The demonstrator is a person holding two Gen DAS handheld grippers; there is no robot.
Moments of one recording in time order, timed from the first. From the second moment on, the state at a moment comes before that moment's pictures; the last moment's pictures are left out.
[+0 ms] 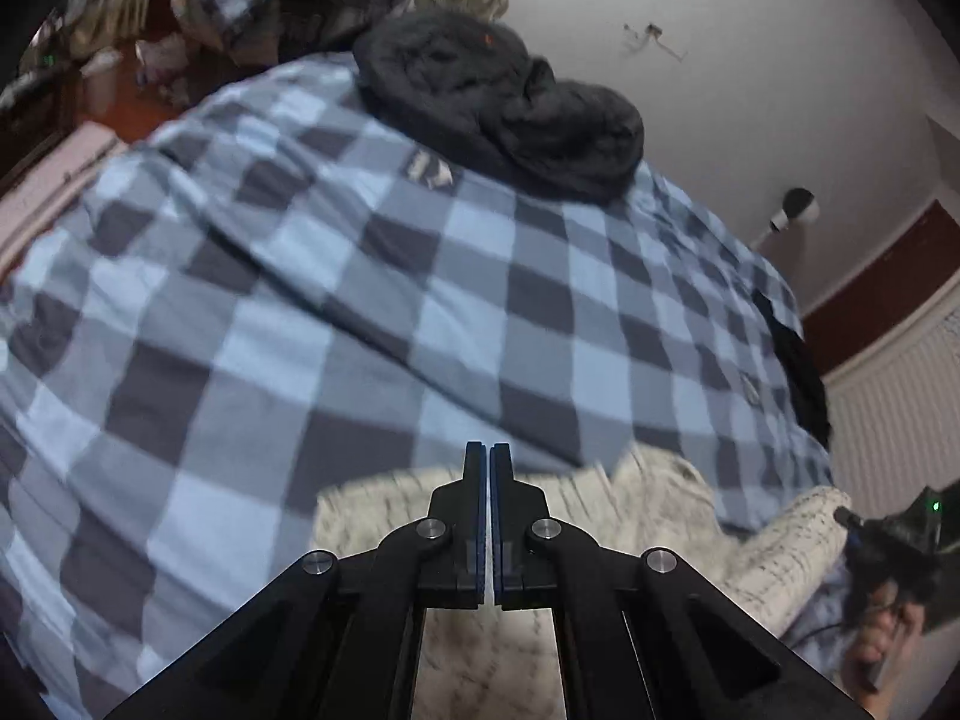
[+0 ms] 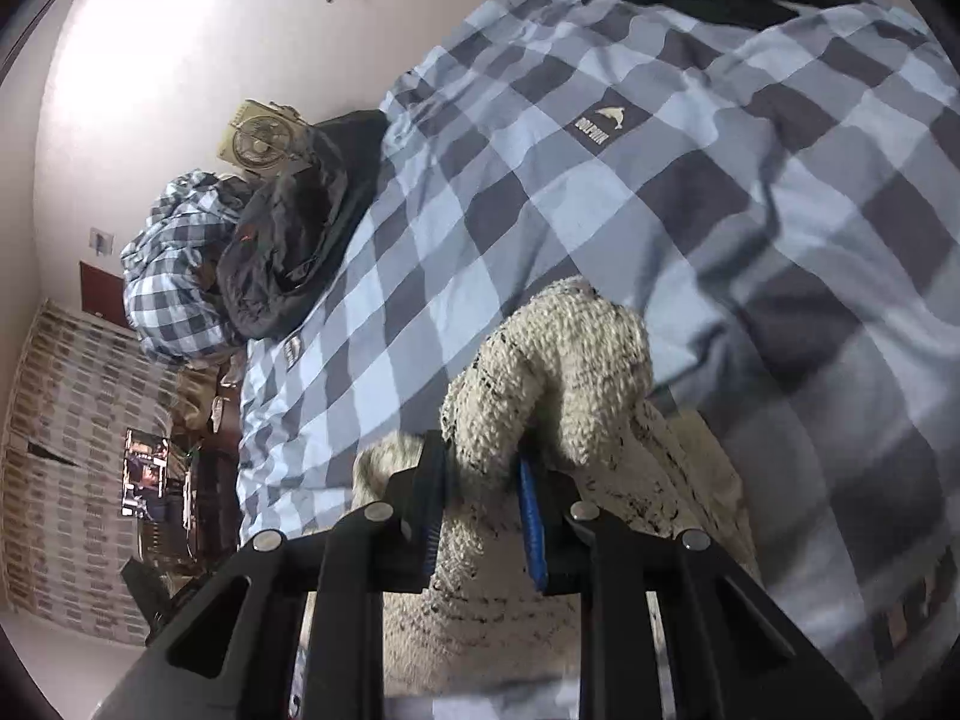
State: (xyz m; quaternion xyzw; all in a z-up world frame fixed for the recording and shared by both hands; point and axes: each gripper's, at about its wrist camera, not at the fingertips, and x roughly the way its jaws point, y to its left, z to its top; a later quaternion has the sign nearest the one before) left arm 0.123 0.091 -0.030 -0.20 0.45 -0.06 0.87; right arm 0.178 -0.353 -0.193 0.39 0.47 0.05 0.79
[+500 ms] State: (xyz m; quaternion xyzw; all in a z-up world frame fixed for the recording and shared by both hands) left arm 0.083 0.061 -0.053 -0.12 0.53 -0.07 0.84; right arm 0.201 -0.363 -0.261 0.44 0.47 -0.01 0.76
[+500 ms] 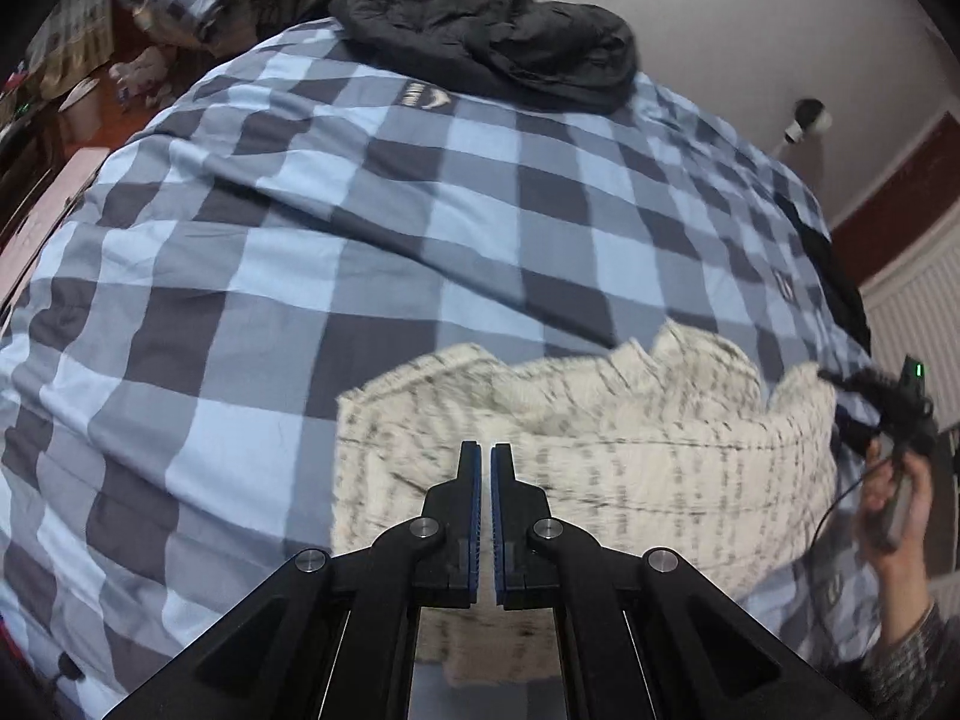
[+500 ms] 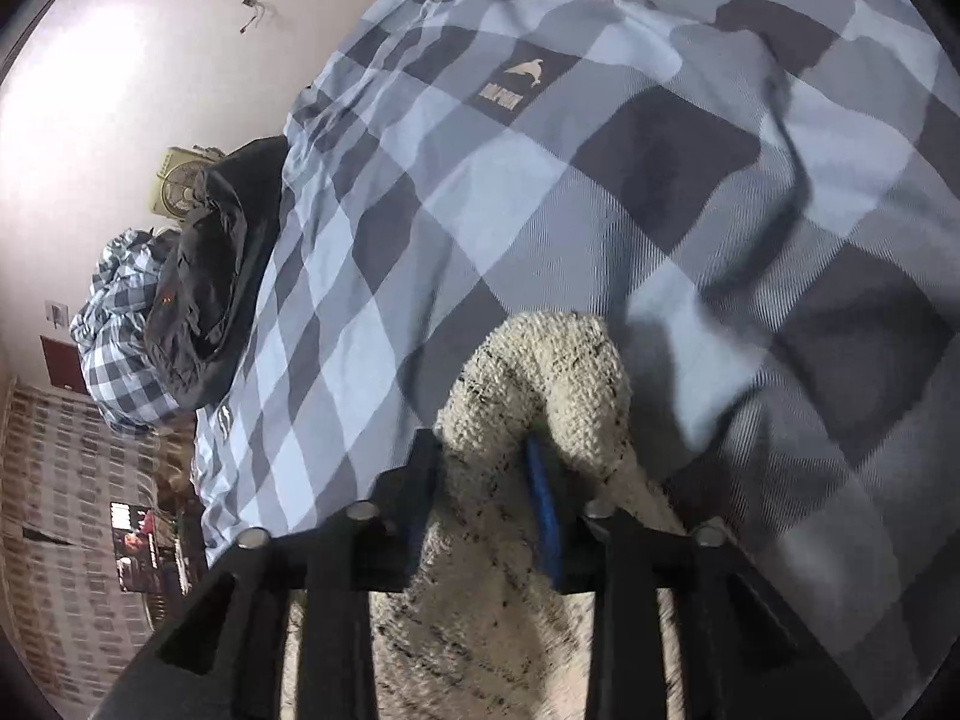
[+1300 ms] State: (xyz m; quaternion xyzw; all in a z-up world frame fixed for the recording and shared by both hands) left arm 0.054 -0.018 -0.131 -0.06 0.59 -0.09 0.80; right arm 0.122 -0.186 -0.213 -0.04 0.55 0.07 0.83
